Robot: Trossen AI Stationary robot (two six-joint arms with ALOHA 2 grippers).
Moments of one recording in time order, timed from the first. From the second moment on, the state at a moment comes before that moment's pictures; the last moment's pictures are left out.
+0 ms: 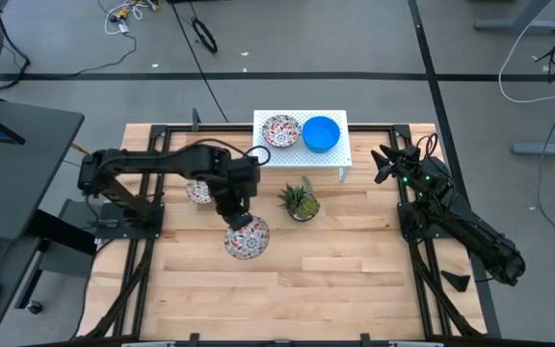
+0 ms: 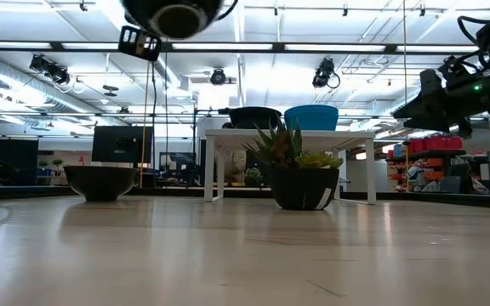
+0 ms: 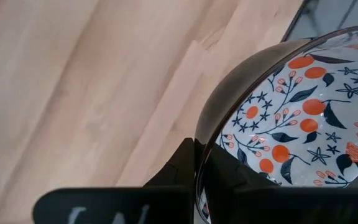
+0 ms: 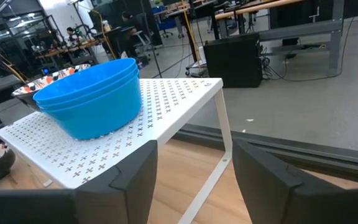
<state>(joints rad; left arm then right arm) 0.06 1.58 1.50 -1.17 0.49 -0.57 -0.80 0.04 0.08 -0.16 0.06 0.27</state>
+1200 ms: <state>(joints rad) 0.34 1.88 2.11 -1.57 0.28 -0.55 -0.80 0.04 0.08 -0.16 0.06 0.27</state>
